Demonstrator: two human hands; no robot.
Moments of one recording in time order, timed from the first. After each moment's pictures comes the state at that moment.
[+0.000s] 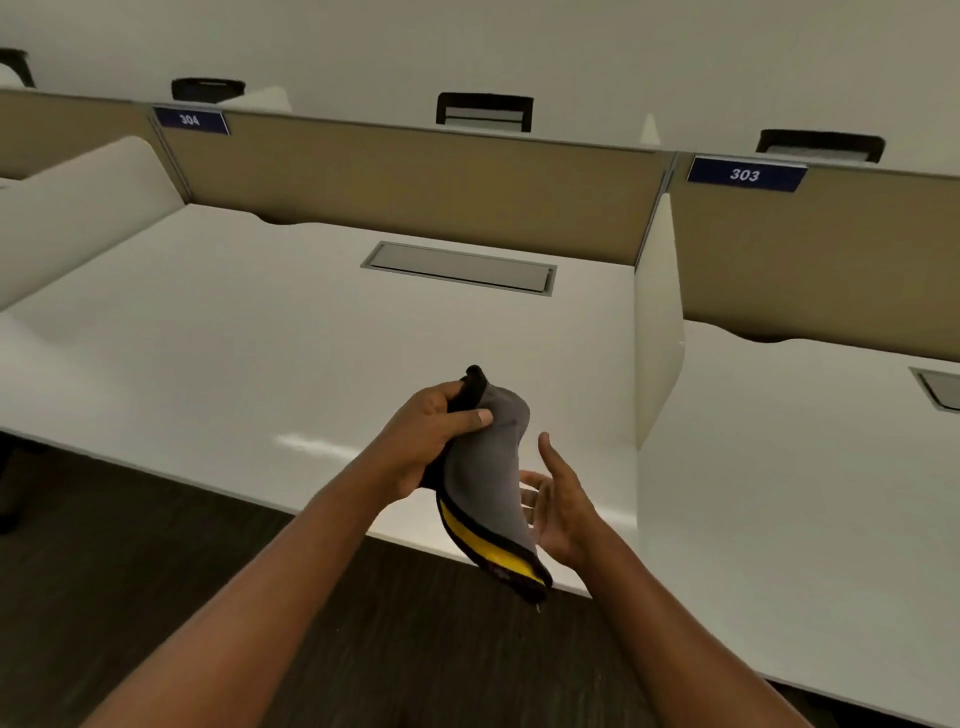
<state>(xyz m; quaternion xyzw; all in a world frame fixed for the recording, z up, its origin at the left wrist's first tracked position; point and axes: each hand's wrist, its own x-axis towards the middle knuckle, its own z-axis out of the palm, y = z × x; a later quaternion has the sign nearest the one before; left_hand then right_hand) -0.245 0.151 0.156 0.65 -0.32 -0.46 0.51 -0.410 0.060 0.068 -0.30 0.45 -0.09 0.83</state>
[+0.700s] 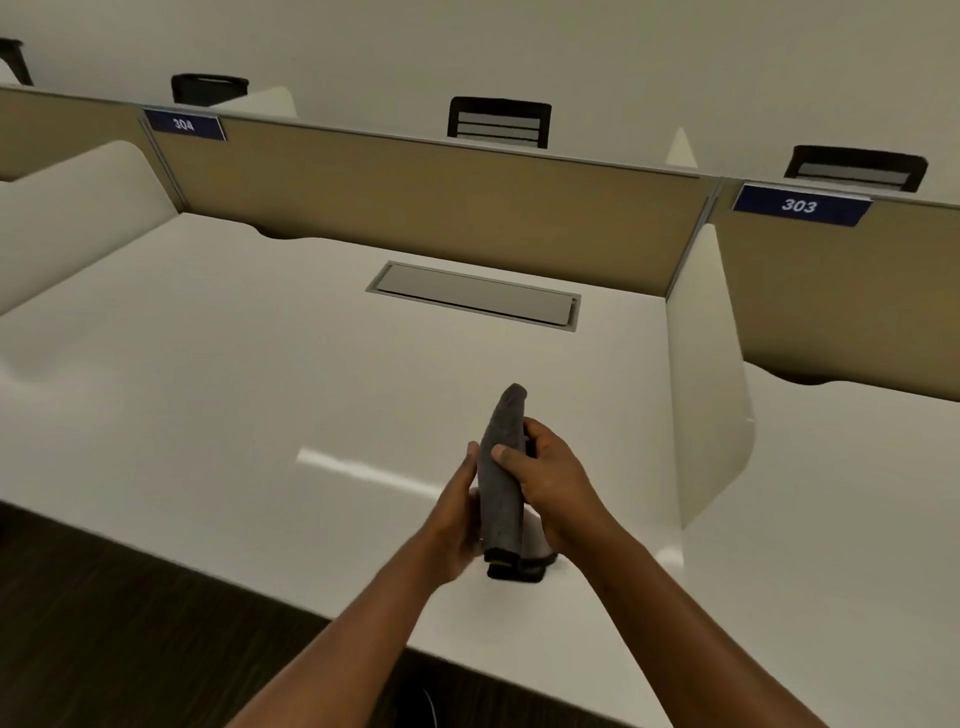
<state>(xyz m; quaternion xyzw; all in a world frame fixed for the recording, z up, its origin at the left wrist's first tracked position) -0.198 0.067 0.035 0.52 -0.09 -0.63 0.57 -0.305 -0.001 0.123 -0.62 0.41 -0.20 0.64</state>
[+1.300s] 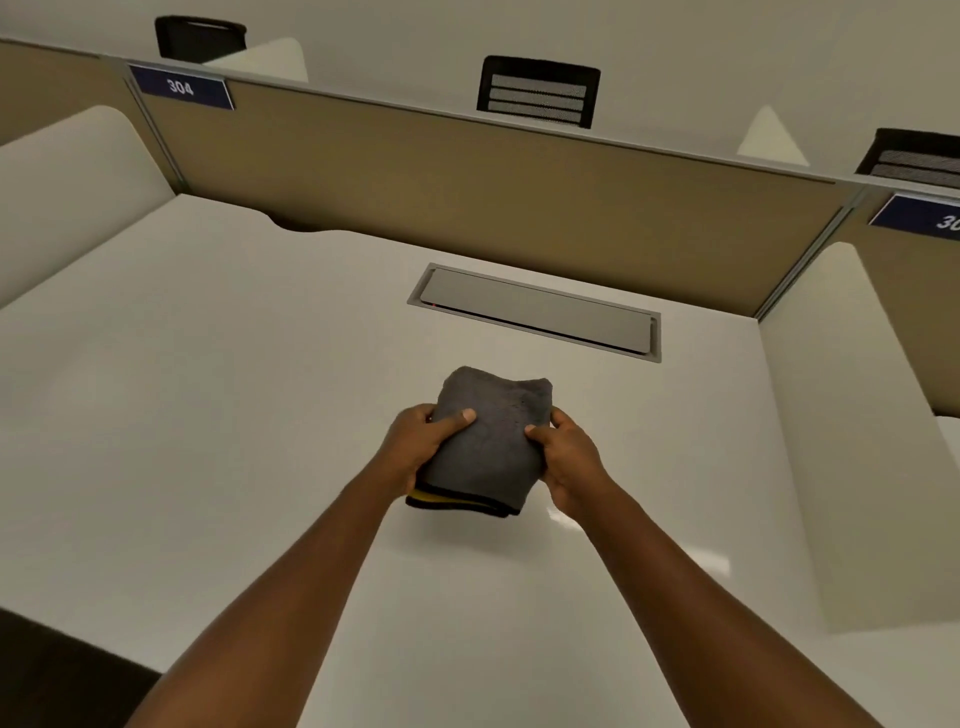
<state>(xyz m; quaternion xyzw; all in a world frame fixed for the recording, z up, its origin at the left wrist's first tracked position) 0.071 0.003 0.044 0.73 -0.21 -0.44 0.48 -0.097 -0.101 0.054 -0.45 0.50 -0.20 0.72</state>
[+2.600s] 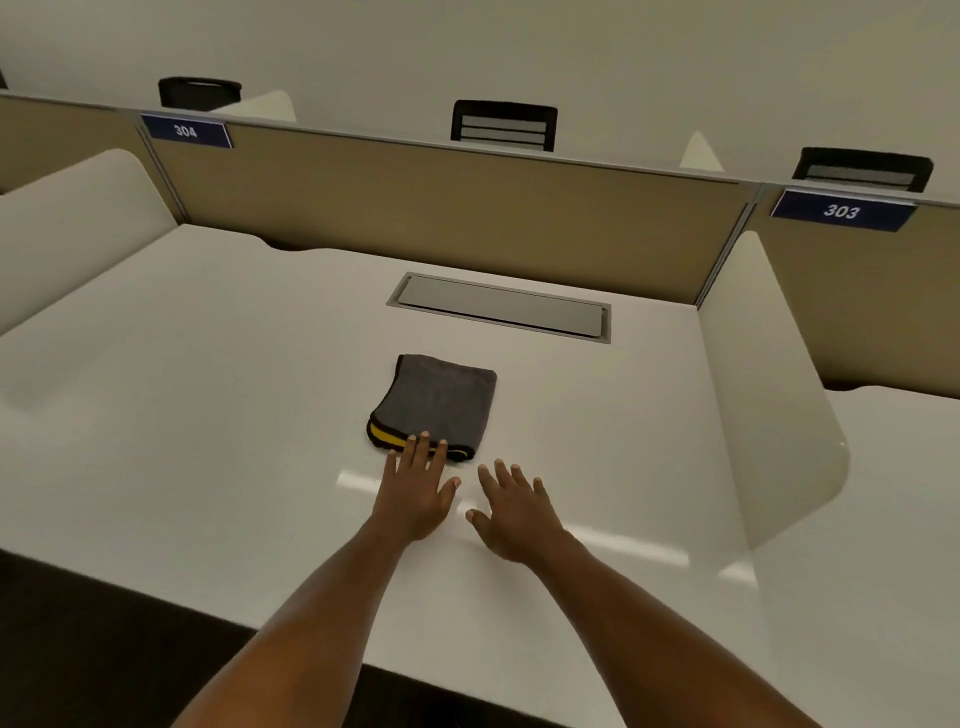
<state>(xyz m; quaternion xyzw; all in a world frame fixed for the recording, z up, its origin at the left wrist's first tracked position) -0.017 0.068 -0.033 0.84 -0.52 -0.11 0.00 -0.184 -0.004 0.008 -0.91 0.35 0.12 0.20</state>
